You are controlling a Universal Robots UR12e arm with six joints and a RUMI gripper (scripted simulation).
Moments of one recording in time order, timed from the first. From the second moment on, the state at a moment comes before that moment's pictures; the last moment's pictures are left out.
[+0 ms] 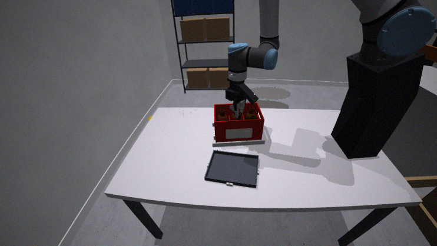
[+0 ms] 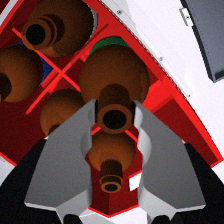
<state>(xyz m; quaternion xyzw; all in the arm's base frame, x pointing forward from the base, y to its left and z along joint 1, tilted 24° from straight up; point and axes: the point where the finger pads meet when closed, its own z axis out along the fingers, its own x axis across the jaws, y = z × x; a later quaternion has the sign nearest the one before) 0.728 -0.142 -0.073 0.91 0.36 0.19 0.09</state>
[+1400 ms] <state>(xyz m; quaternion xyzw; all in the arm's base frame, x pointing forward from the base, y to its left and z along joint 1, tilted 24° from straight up) 0.723 -0.143 -0.061 0.91 0.36 0.19 0.09</state>
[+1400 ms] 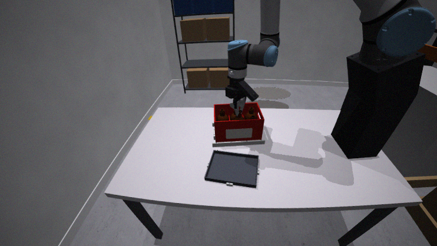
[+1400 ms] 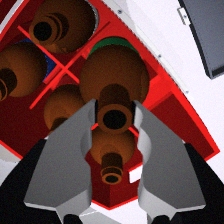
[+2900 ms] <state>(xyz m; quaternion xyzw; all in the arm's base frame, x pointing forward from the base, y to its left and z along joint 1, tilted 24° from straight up) 0.719 -0.143 -0.051 0.91 0.36 0.19 0.09</state>
